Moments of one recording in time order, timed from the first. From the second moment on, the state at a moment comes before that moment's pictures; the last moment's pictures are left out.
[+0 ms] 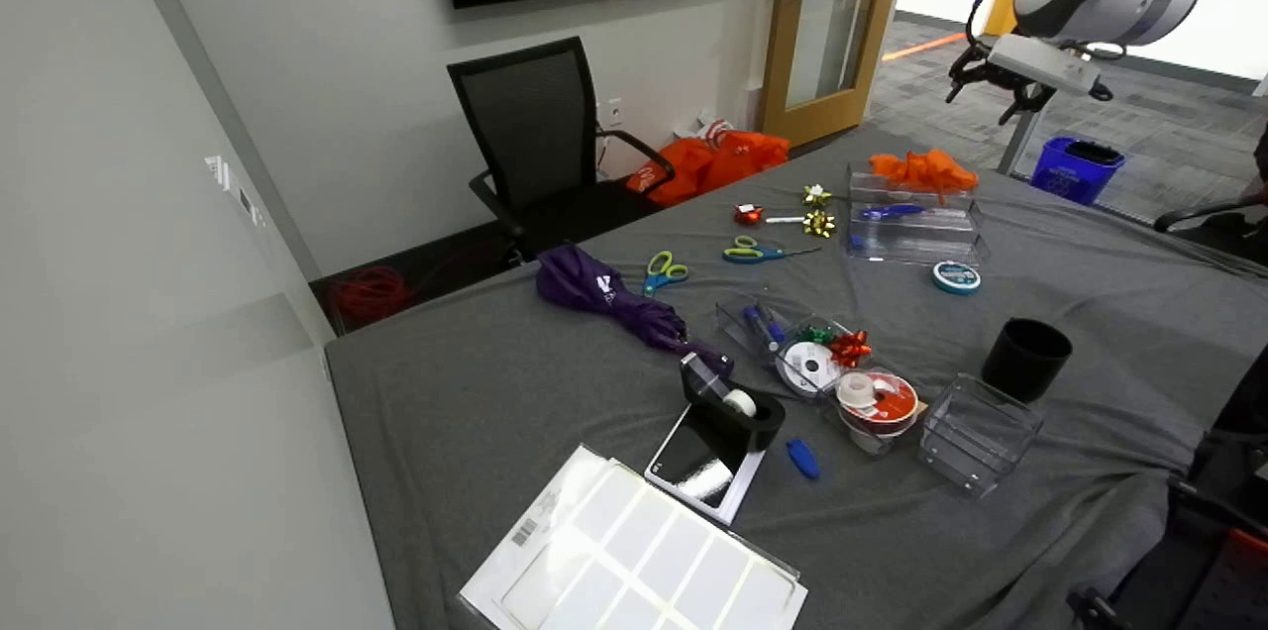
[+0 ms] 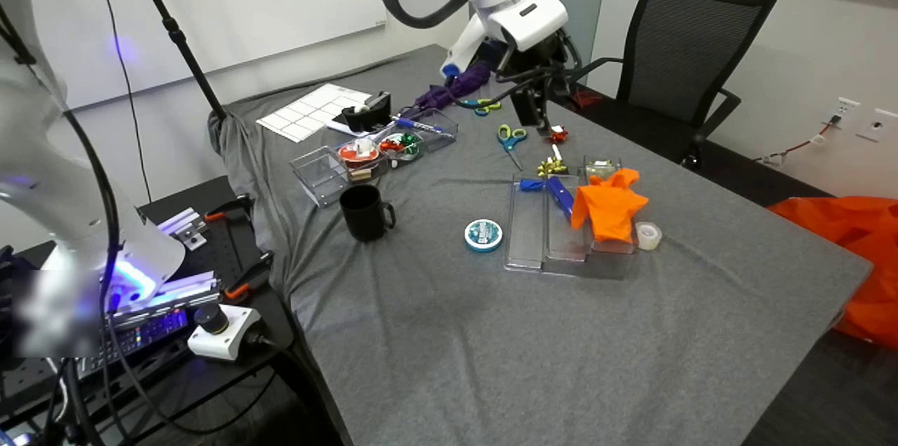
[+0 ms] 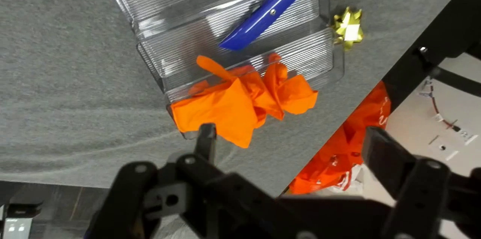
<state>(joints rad) -0.25 0.50 -0.29 -1.64 0.29 2.57 0.41</state>
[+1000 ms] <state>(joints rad) -0.24 0.67 -0.33 -1.52 0.16 2.56 0.53</state>
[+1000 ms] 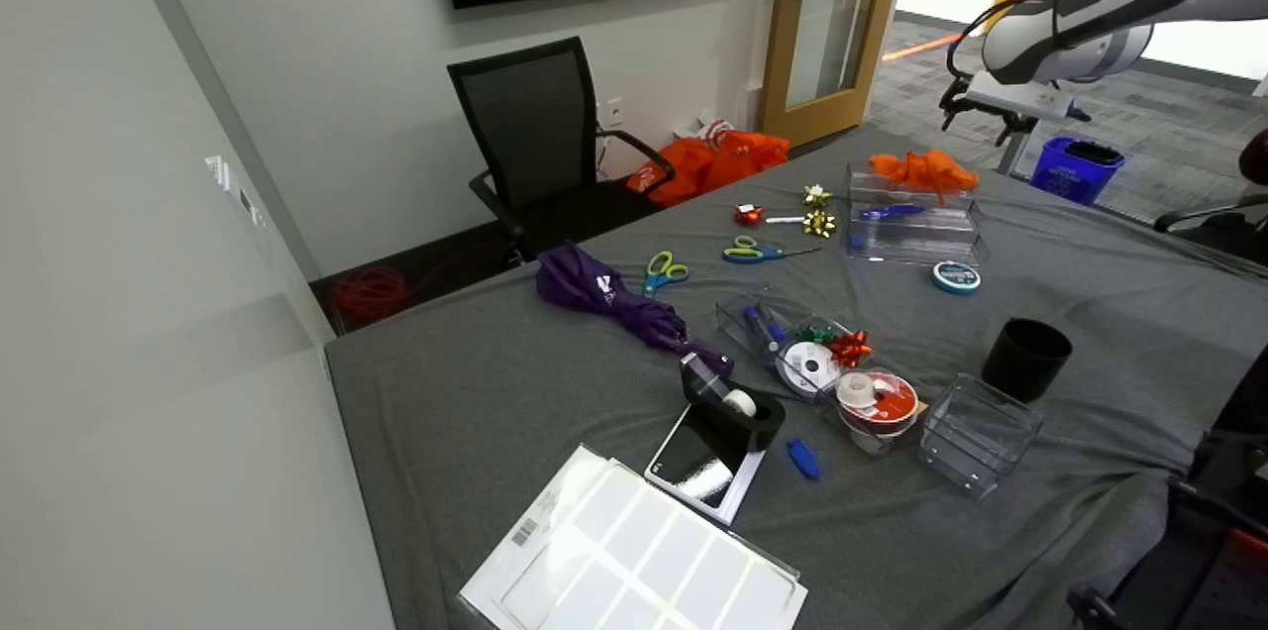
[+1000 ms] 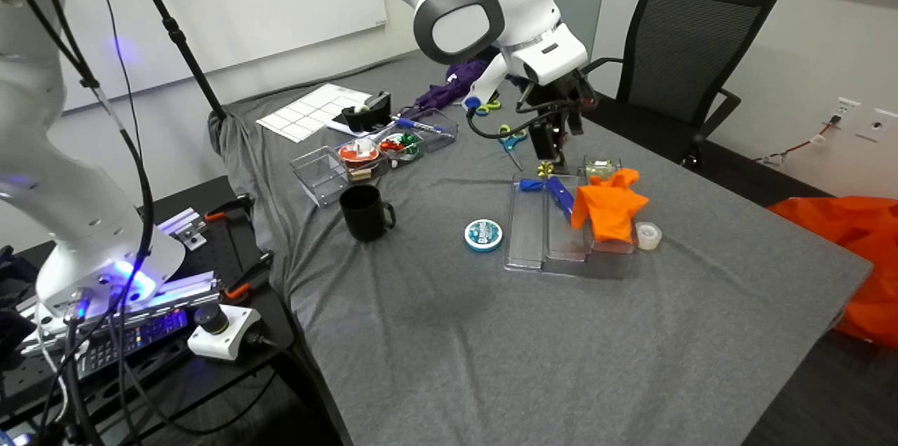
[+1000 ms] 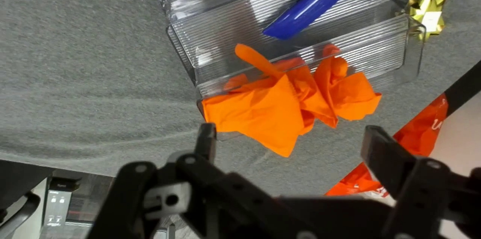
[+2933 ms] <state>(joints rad) -0.26 1.06 -0.38 -1.13 0.08 2.49 0.72</state>
